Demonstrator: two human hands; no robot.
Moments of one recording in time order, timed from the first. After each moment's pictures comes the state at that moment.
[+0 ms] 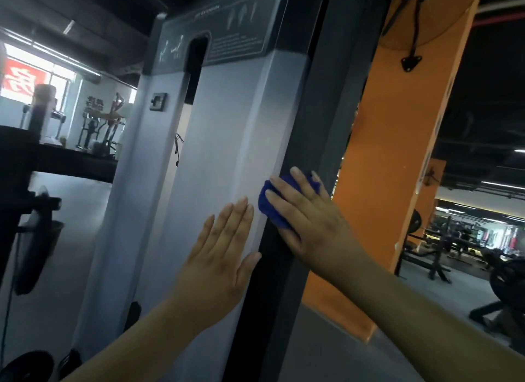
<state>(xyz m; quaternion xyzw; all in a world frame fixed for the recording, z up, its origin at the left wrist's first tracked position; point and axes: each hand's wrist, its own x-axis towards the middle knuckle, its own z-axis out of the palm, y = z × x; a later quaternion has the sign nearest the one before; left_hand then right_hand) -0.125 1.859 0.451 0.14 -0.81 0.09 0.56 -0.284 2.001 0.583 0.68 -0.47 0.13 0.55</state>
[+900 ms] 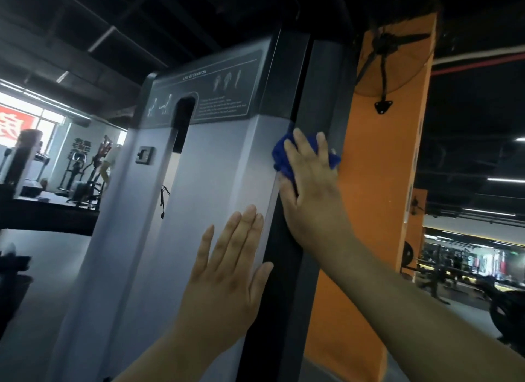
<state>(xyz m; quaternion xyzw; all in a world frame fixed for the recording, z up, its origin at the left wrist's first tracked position) -0.142 1.861 0.536 0.16 -0.75 0.16 0.62 -0.243 1.971 0.705 0.55 -0.57 0.32 0.52</state>
